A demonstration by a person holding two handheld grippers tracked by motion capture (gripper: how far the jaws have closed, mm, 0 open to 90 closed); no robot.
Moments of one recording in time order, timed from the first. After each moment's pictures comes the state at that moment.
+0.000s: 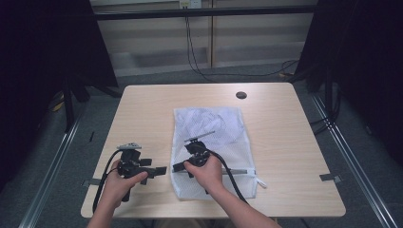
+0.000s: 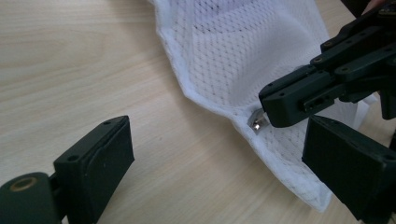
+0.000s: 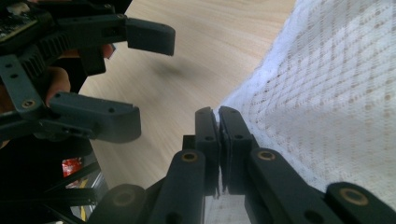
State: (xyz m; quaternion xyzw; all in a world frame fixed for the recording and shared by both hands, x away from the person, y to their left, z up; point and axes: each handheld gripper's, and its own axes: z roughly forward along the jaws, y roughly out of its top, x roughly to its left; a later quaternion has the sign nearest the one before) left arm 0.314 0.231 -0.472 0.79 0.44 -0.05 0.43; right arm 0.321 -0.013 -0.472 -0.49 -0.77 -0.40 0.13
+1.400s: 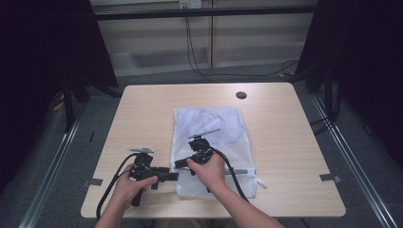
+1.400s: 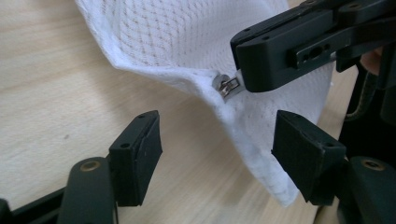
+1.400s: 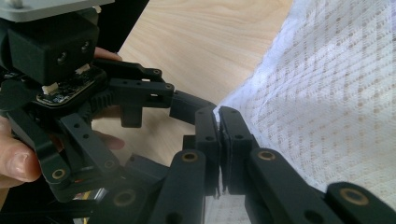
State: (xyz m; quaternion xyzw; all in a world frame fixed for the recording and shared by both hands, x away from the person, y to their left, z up) left arm 0.310 0.202 -0.490 0.79 0.42 -0.14 0.43; right arm 0.320 -0.022 -0.461 -0.49 -0.75 -0.41 0.13
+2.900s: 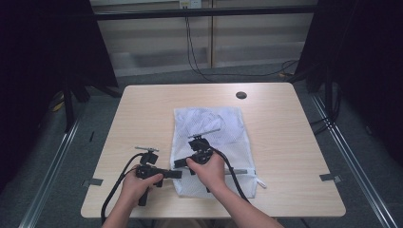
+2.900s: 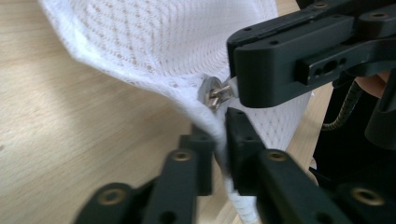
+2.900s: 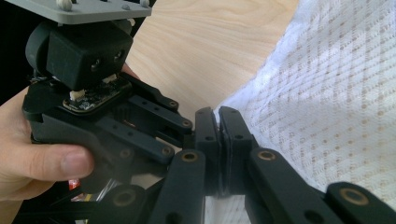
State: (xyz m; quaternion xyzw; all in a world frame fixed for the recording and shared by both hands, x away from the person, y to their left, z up) left arm 0.315 0.190 -0.494 0.76 0.45 -0.19 0.42; right arm 0.319 -0.022 -0.458 -0.49 -0.75 -0.42 0.13
